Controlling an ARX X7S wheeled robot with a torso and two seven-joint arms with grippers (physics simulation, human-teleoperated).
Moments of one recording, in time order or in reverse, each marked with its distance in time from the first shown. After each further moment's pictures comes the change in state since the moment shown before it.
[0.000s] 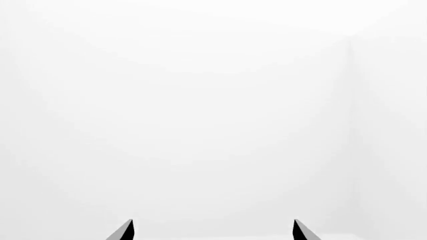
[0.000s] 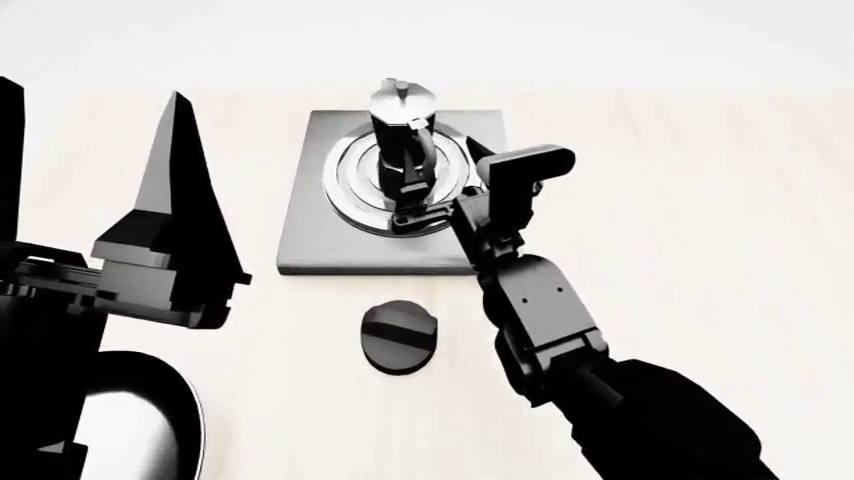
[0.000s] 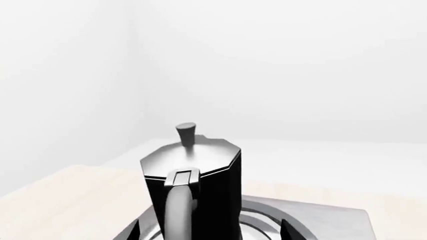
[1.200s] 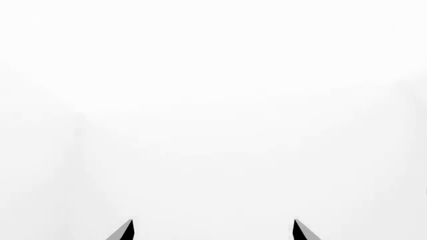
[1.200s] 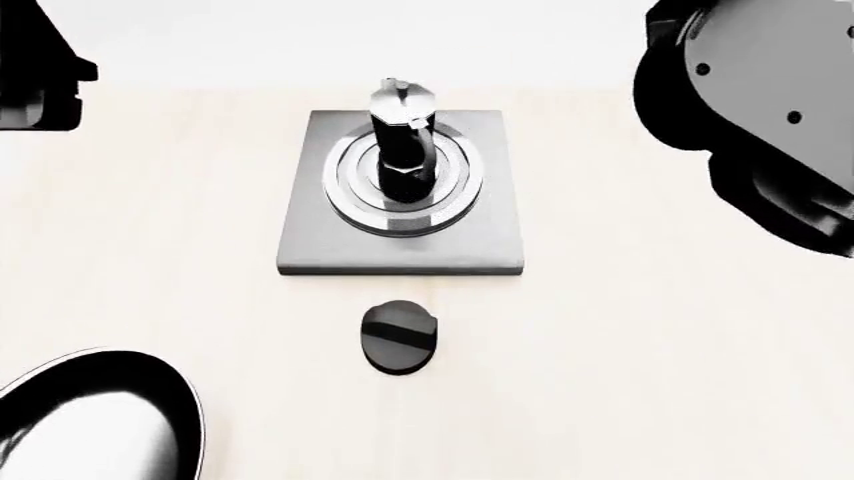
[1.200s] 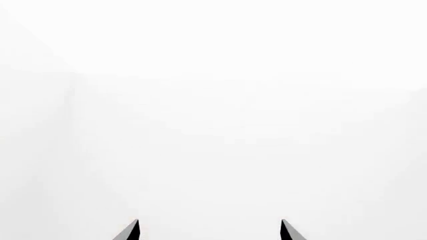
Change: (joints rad) left arm -0.378 -0.021 -0.046 -0.065 0.101 -0.163 -0.070; right arm 0.761 0.625 -0.112 -1.098 -0.358 0.276 0.921
